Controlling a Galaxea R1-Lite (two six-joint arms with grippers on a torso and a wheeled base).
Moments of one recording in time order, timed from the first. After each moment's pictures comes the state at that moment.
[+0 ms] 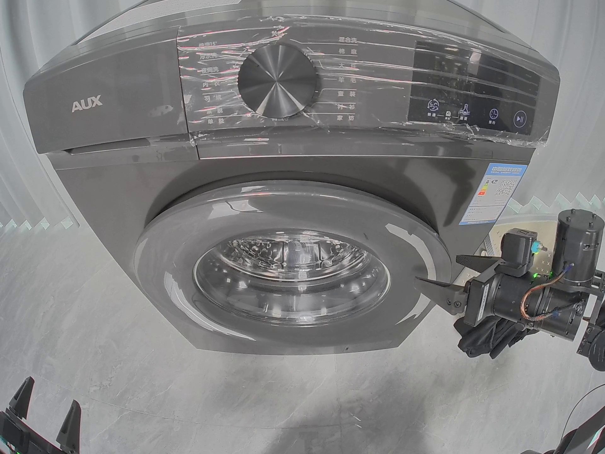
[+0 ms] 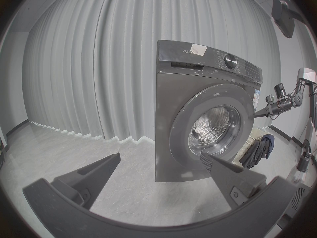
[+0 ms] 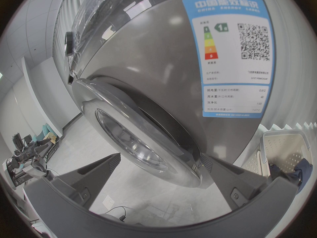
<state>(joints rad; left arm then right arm) 0.00 0.02 -0.02 0.00 0.00 -0.03 0.53 1.47 -0.50 -0.71 0.05 0.11</state>
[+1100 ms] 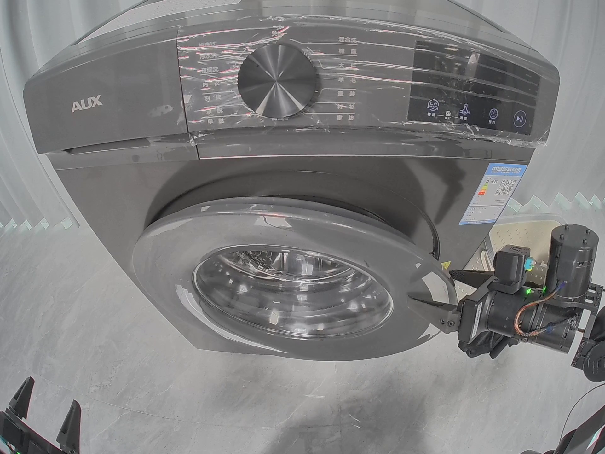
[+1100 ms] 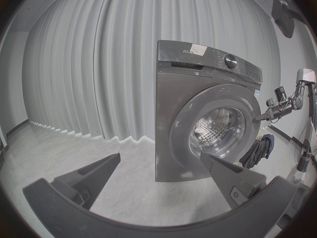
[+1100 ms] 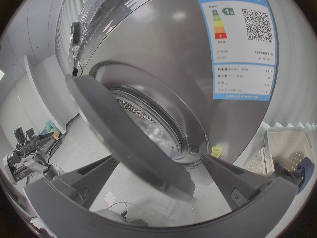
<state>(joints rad) 0.00 0.02 -0.02 0.00 0.00 -0.03 0.56 1.50 -0.45 -0.76 0.05 0.11</state>
